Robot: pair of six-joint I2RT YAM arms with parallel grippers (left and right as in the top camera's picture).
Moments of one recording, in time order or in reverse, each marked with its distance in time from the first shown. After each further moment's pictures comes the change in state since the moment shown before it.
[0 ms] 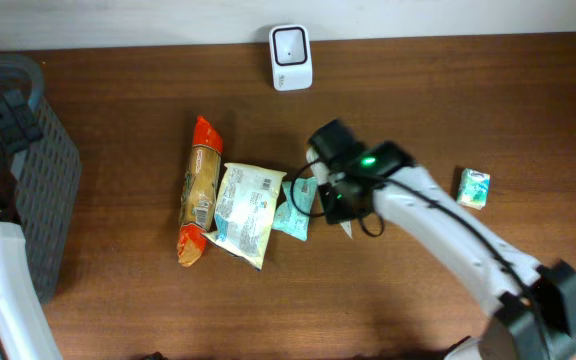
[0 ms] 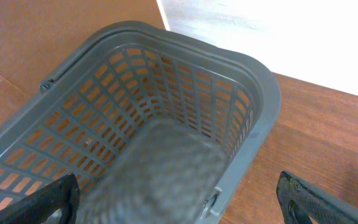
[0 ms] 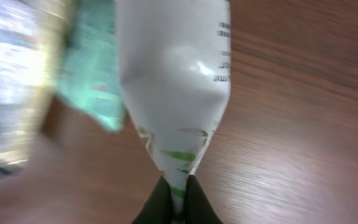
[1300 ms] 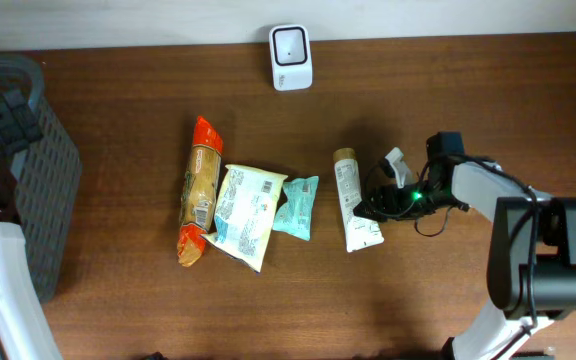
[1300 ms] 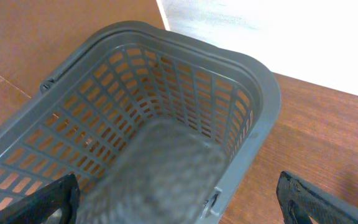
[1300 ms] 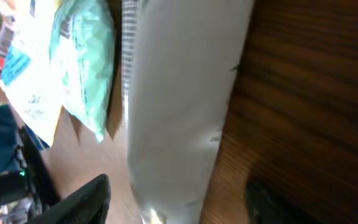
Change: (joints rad) left arm 0.000 0.000 0.000 0.000 0.000 0.000; right arm -0.565 0.254 -0.346 0.409 -0.798 -0.572
